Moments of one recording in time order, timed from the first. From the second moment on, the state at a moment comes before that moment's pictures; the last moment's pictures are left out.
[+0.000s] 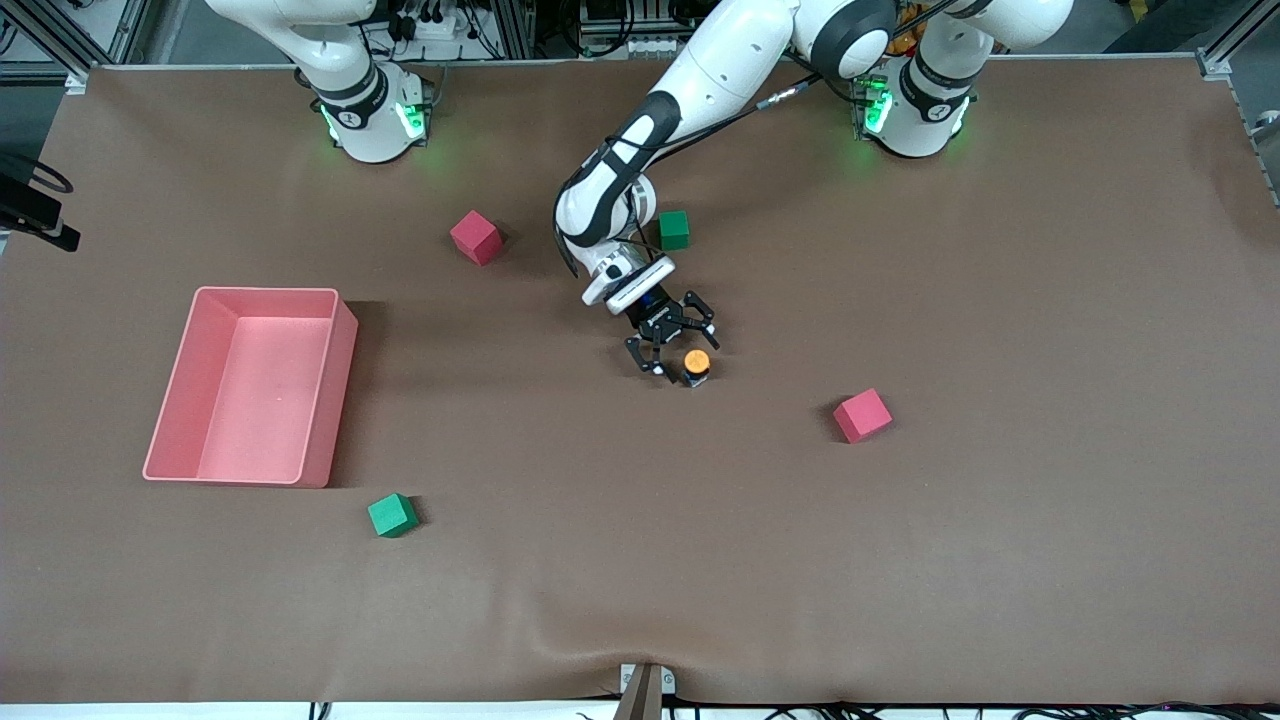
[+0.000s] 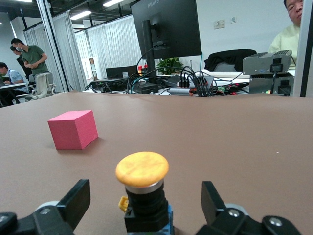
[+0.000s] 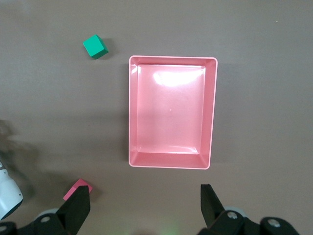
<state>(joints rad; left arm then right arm) -1.14 1.09 0.01 -1.37 1.28 1.58 -2.38 -0.03 0.04 -0.11 -1.41 0.04 1.40 -0.15</state>
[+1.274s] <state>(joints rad) -0.81 0.53 -0.01 -1.32 0.79 1.70 -1.44 -0.03 0.04 -0.10 -1.41 0.04 1.40 -0.15</state>
